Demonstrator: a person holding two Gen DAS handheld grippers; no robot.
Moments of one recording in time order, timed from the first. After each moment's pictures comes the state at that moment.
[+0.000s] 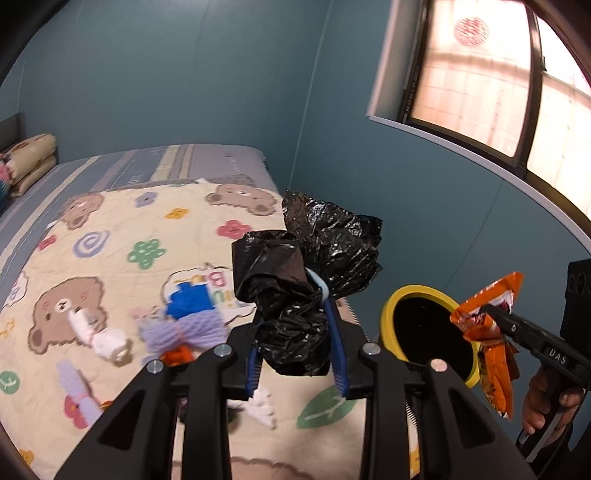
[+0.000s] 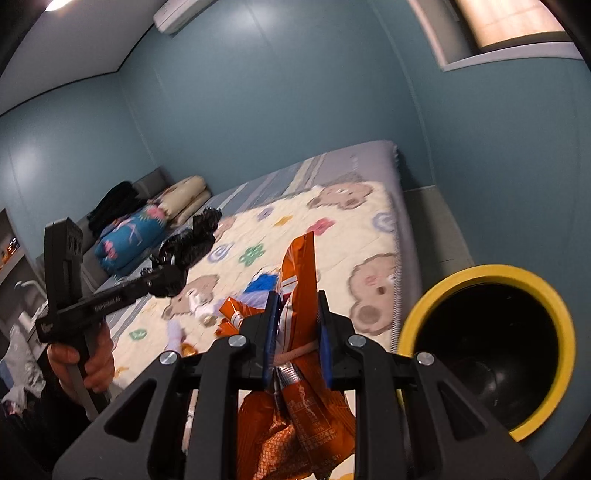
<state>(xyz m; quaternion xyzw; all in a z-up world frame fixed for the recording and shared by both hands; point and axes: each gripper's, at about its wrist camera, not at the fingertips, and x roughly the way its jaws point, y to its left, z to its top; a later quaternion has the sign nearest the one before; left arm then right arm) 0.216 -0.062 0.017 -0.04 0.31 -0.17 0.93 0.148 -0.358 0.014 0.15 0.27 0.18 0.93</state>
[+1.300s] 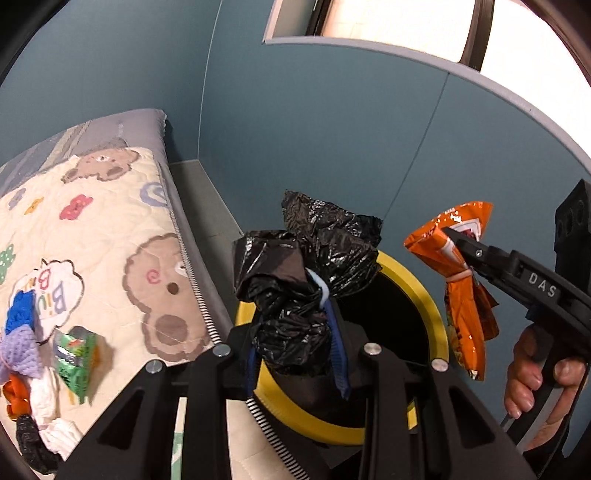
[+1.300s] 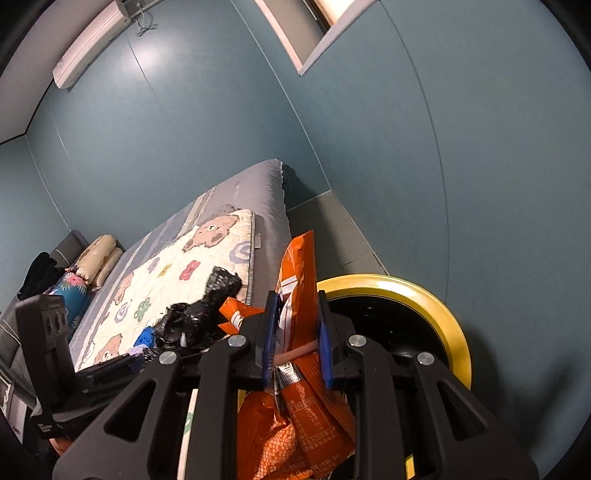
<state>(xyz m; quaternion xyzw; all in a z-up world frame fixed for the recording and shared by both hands) 0.270 -0.282 -0.071 0.01 0.39 -0.31 0.87 0.192 -0.519 -0.044 0.23 0.27 0.00 0.93</state>
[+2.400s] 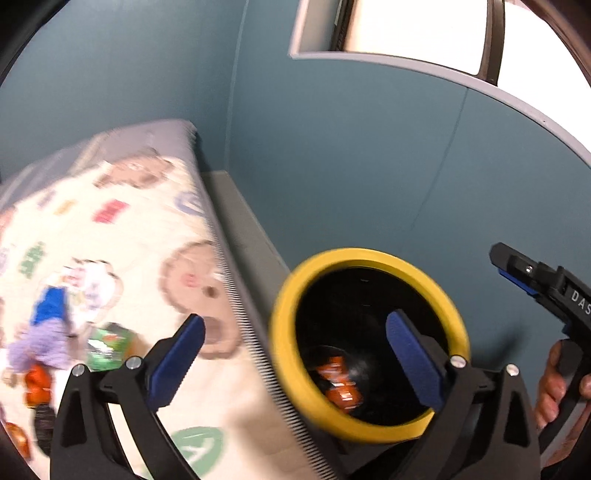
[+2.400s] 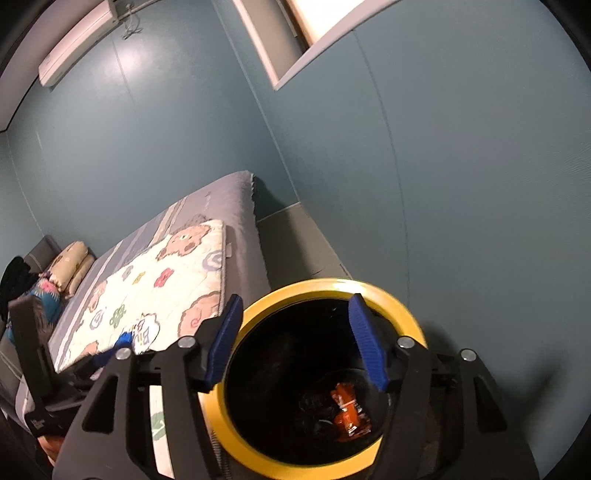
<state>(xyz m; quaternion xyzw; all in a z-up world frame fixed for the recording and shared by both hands) 0.267 -0.251 -0.064 0.03 0.35 -0.24 0.90 0.160 -0.512 -0.033 0.21 0.26 -0.07 0.94</state>
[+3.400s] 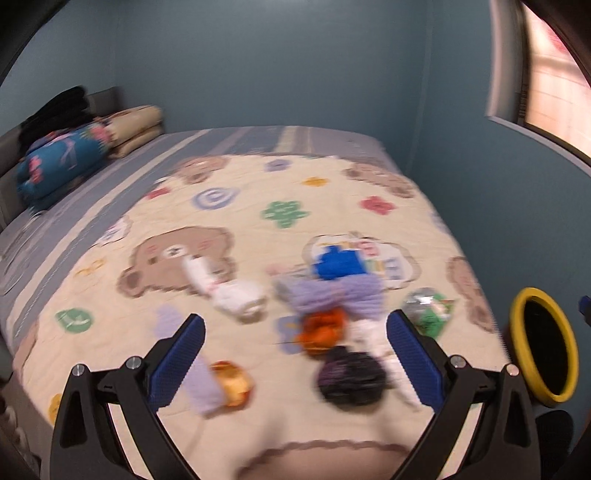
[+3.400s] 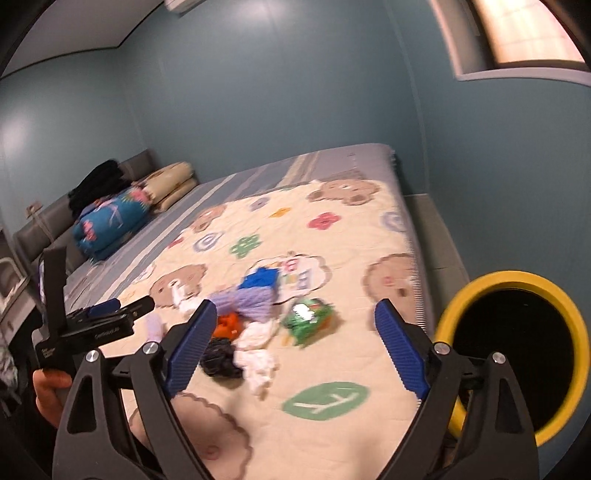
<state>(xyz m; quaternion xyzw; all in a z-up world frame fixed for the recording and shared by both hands) 0.207 0.059 -0.045 -0.04 0.34 0.06 0.94 0.177 -0.257 -0.005 0.10 0.28 0.17 0.94</state>
